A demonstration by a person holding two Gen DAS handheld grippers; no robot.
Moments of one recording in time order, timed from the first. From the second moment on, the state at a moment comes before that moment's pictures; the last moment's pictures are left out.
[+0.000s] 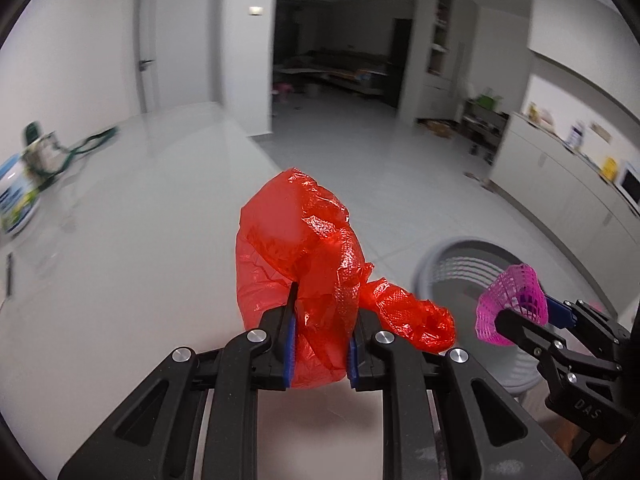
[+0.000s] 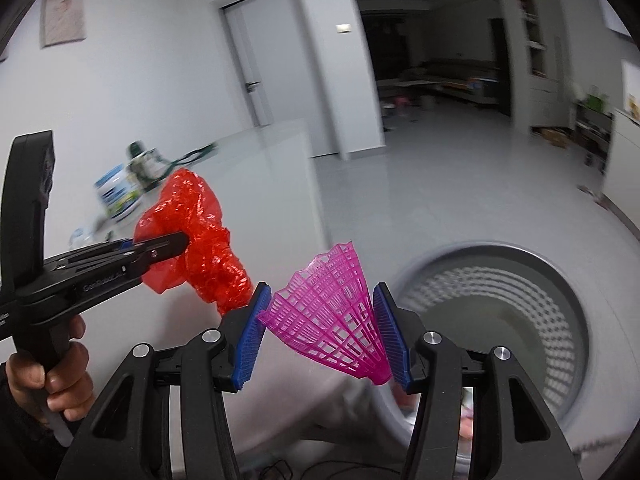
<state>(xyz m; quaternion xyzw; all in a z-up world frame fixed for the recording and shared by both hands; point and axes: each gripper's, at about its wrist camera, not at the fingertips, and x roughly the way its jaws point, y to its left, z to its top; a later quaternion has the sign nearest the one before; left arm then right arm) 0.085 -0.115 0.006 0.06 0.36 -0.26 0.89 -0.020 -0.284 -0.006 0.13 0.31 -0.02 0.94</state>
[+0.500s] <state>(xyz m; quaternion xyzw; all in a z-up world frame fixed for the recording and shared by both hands) 0.072 -0.247 -0.042 0.12 0.40 -0.36 0.83 -0.064 -0.396 -0.055 0.19 0.34 -0.15 0.91</state>
